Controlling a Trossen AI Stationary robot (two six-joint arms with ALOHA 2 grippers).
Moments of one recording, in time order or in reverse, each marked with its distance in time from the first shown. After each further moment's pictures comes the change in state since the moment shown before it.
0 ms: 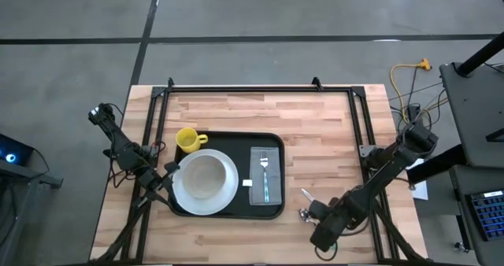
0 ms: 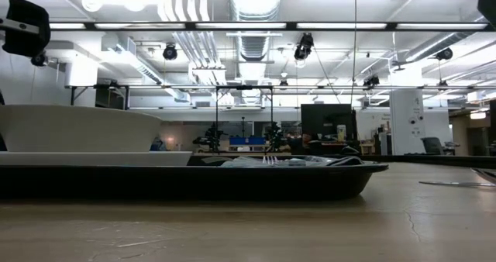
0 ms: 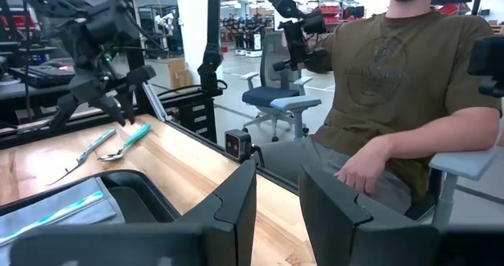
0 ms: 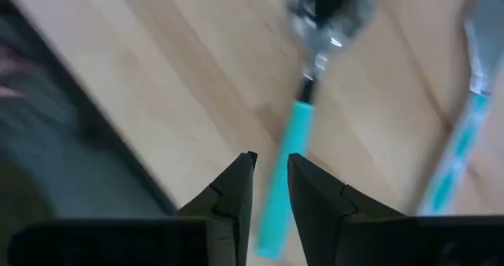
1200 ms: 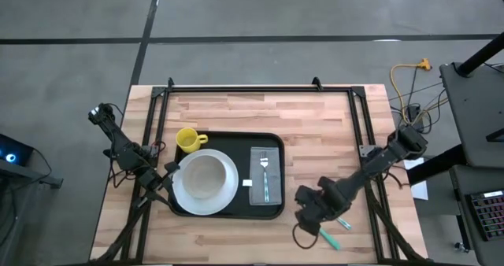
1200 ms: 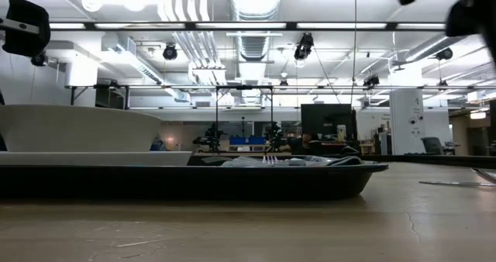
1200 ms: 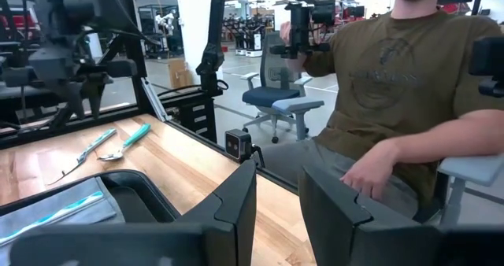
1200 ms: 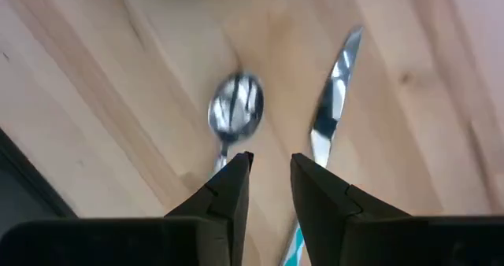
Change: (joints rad) left arm 0.000 0.000 0.000 0.000 0.000 0.000; right arm -0.179 0.088 0.303 -0.461 0.104 -0.312
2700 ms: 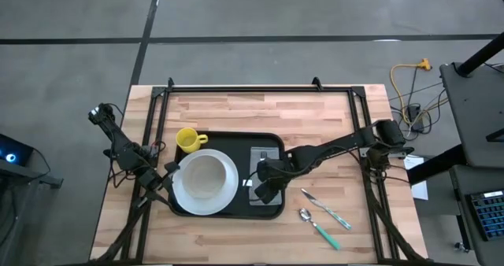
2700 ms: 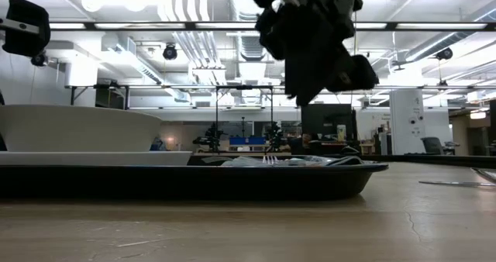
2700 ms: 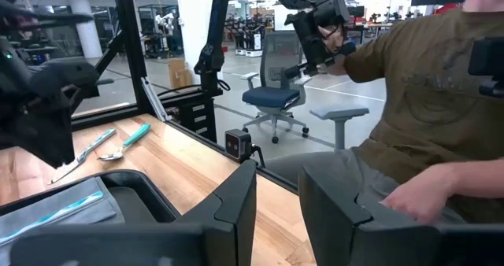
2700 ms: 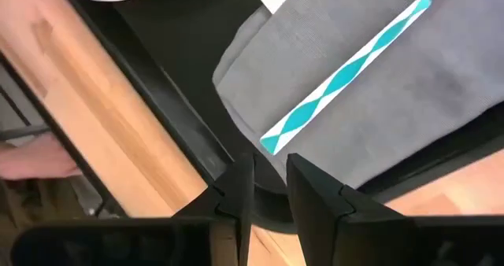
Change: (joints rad) left arm 0.000 0.000 0.000 0.000 0.000 0.000; right arm -0.404 0.130 0.044 0.447 -0.228 -0.072
